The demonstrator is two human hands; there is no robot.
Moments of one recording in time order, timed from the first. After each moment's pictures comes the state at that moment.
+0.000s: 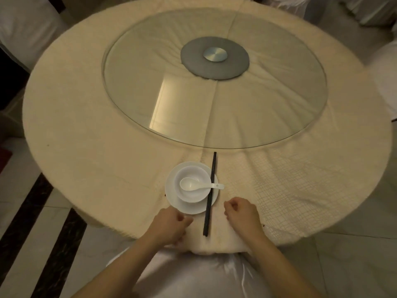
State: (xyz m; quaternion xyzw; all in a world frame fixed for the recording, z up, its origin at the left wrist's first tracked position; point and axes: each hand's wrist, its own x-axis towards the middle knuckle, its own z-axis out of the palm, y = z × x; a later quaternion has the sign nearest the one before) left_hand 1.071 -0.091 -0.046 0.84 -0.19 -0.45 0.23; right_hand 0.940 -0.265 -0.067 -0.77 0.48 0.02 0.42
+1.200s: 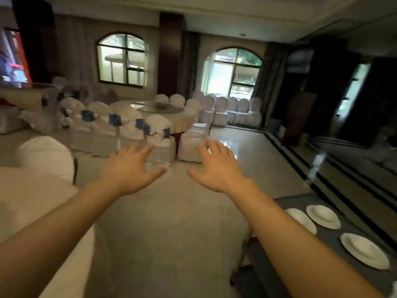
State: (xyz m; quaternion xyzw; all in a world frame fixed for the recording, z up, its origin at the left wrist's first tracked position) left_hand 0.736 -0.213 0.377 0.41 -0.89 -0.02 0.20; right_hand 0.528 -0.105 0.379 -0.59 0.79 -0.12 -0.13
